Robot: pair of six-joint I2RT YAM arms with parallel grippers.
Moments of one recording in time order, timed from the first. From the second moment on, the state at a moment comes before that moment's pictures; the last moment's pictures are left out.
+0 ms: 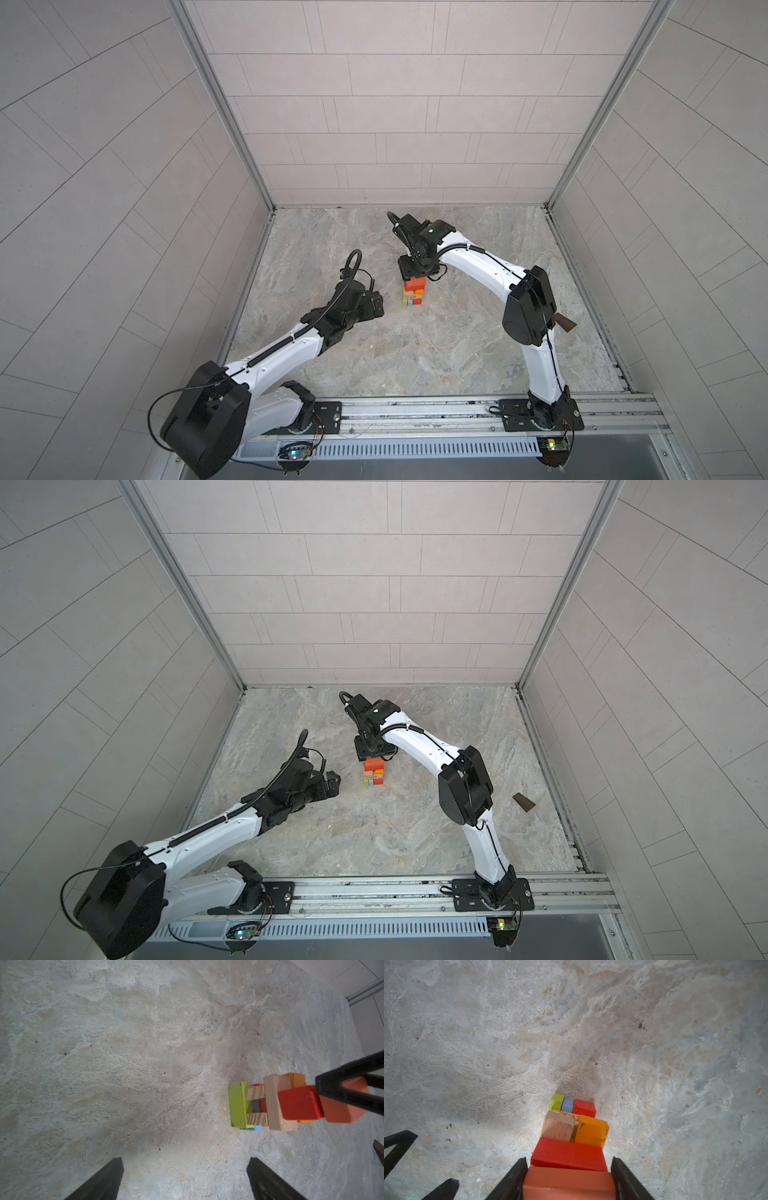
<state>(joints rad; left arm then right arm) -0.56 1.16 0.53 -0.14 -0.10 -0.66 0.69 2.09 1.96 -1.15 0.05 0.45</state>
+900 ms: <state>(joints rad) -0.66 1.12 0.77 -0.39 -0.07 -0.61 0.33 1.45 1.38 -0.95 0.03 0.47</state>
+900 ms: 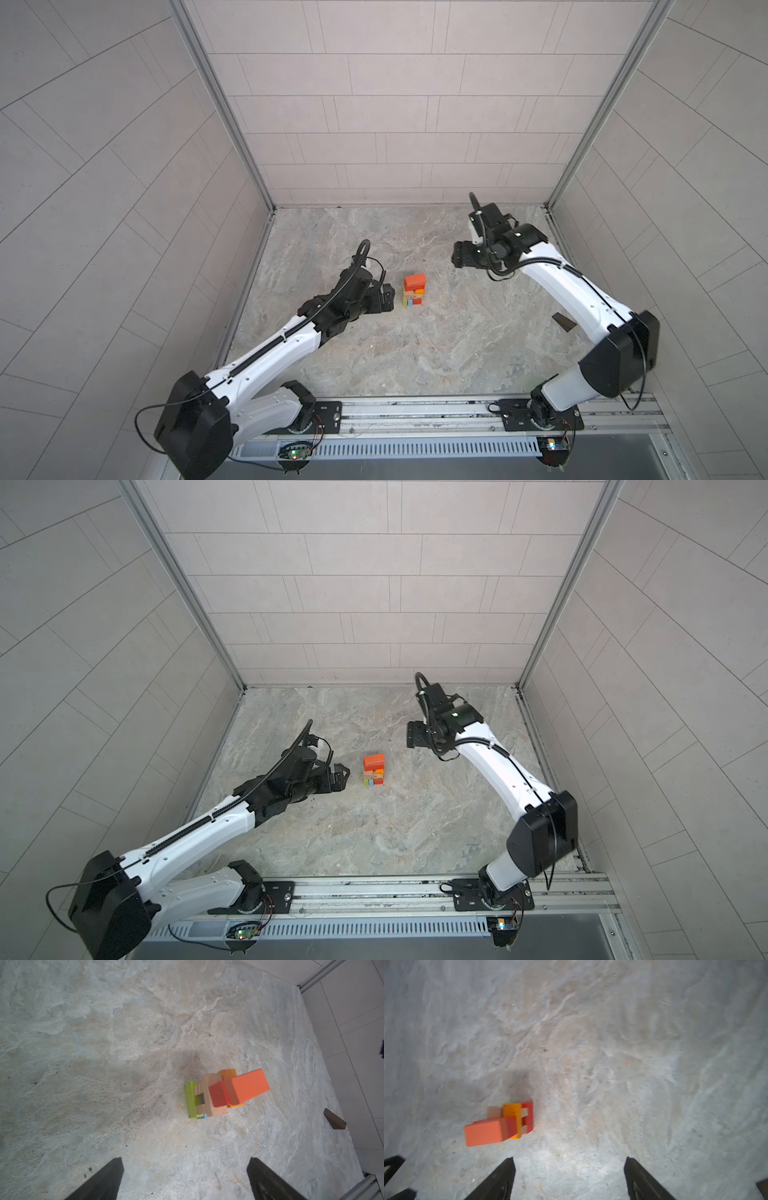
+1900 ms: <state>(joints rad) -0.82 1.18 0.77 -0.44 -0.11 -0.60 -0.62 1.25 0.71 -0.53 -0.01 0.51</state>
